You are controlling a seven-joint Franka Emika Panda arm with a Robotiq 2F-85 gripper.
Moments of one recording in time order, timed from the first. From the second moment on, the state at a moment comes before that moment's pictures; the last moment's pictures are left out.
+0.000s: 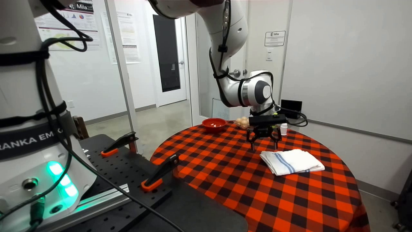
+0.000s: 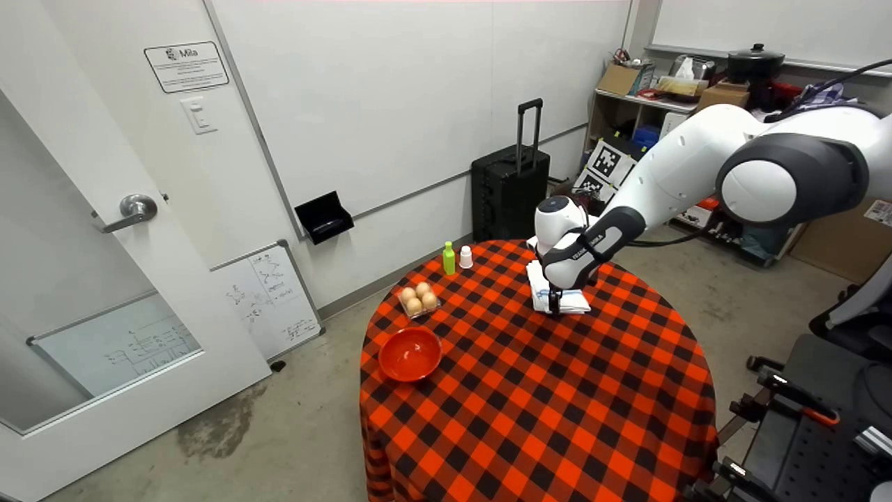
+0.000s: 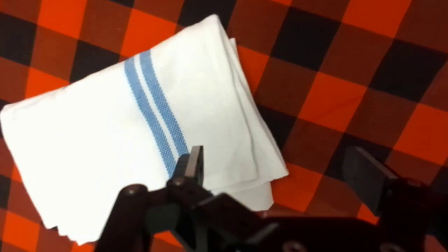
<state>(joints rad) -0.20 1.19 -0.04 -1.39 -0.31 2.55 -0.43</state>
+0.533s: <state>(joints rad) -0.20 1.25 -0.06 -1.28 -0.32 2.56 -0.46</state>
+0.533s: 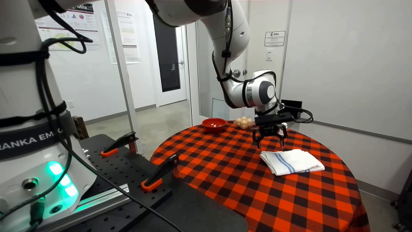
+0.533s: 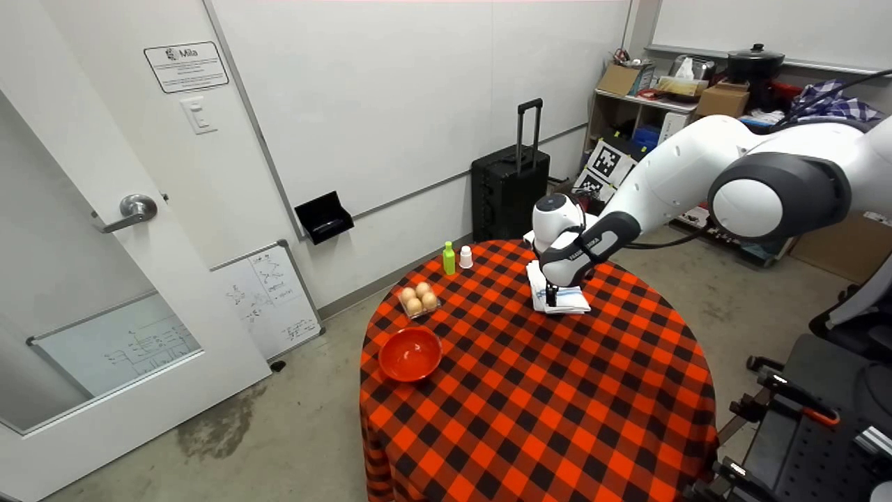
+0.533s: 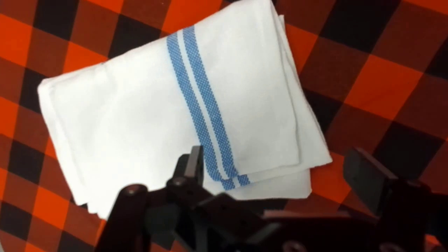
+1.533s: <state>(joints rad) -0.18 1.39 -0.11 -1.22 -0.32 2.64 -0.45</state>
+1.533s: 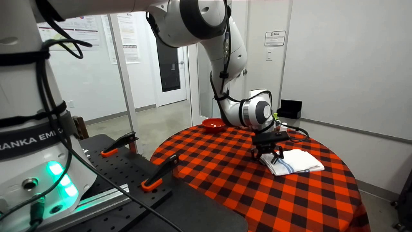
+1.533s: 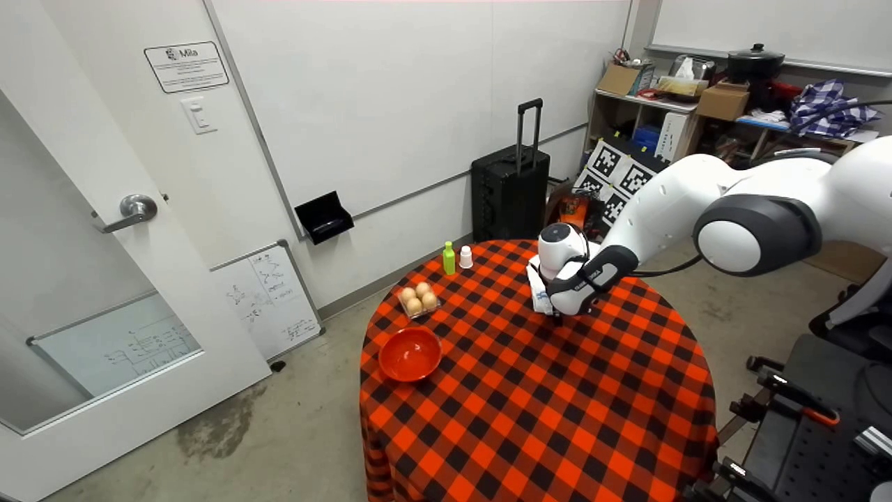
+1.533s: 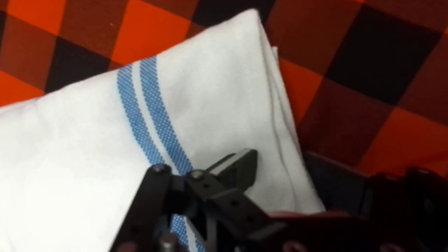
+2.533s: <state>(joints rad) -0.13 1.42 -0.17 -1.21 -0.32 2.67 -0.37</state>
